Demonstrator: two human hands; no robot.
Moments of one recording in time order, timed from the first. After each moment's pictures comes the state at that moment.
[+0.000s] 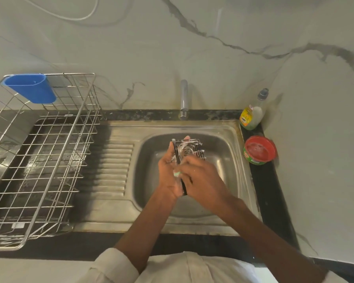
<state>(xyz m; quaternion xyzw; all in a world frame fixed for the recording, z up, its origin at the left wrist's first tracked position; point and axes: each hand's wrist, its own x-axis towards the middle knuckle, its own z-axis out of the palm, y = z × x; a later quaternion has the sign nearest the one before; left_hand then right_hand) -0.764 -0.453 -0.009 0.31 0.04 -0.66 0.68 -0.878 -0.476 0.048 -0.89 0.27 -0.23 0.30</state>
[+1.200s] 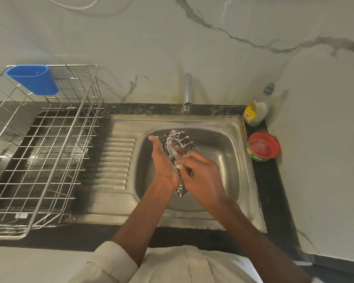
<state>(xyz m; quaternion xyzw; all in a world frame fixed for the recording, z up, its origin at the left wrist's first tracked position) -0.753 -0.455 -0.001 0.38 0.07 -0.58 0.72 -0.874 -0.462 0.033 -0.84 0.33 -0.30 0.32</state>
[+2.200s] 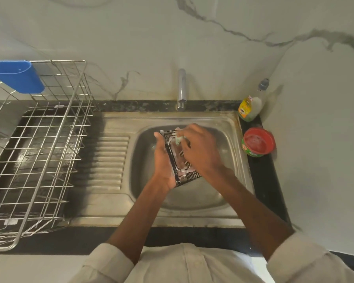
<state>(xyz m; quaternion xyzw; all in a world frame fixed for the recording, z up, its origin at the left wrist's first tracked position) -0.750 -0.458 0.000 0.44 0.01 -0.61 0.66 -0.842 -0.528 0.032 -0.87 0.36 -0.24 0.25</state>
